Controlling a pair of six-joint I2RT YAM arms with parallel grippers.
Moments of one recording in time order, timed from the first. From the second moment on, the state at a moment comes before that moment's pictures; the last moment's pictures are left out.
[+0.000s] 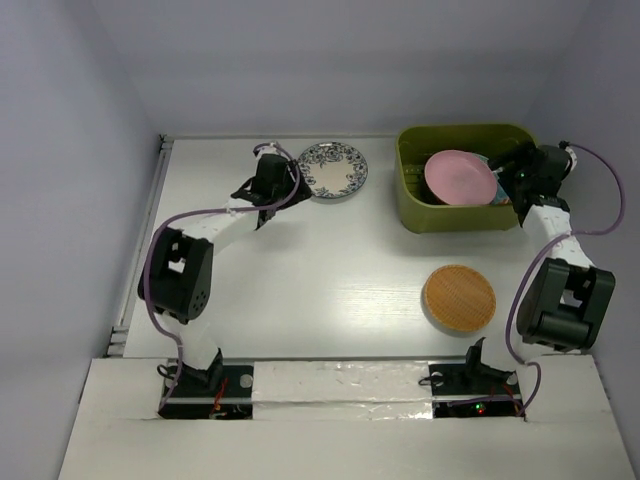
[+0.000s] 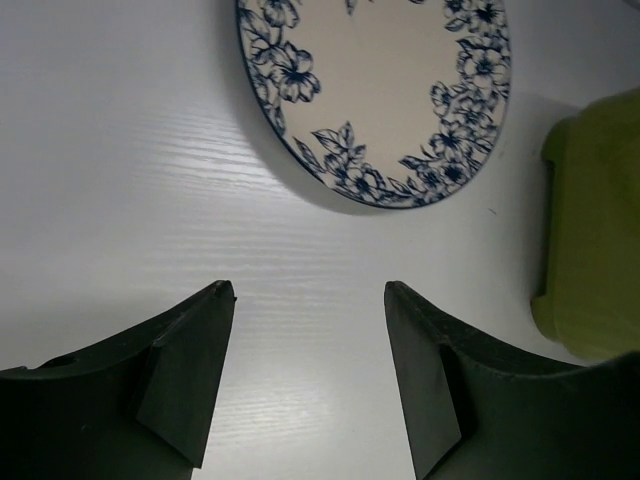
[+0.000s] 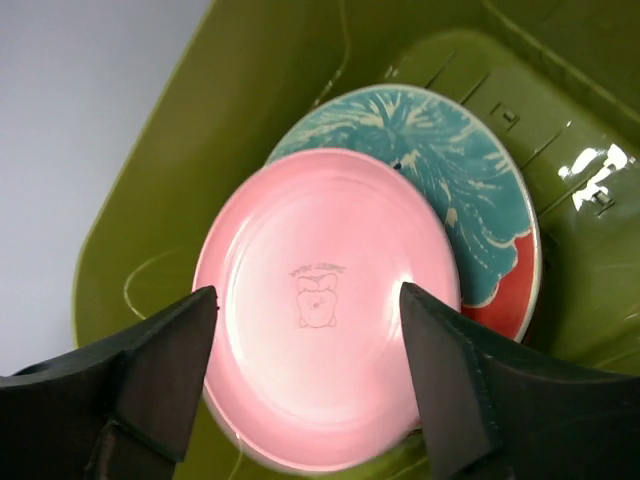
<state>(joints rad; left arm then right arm) -0.42 1.73 1.19 -0.05 -0.08 -0.68 -0.30 1.52 1.12 -0.02 -0.09 0.74</state>
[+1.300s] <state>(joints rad) -0.35 2.28 1.65 -0.06 -0.08 -0.97 -0.15 0.82 0.67 0.19 -0.33 0.78</state>
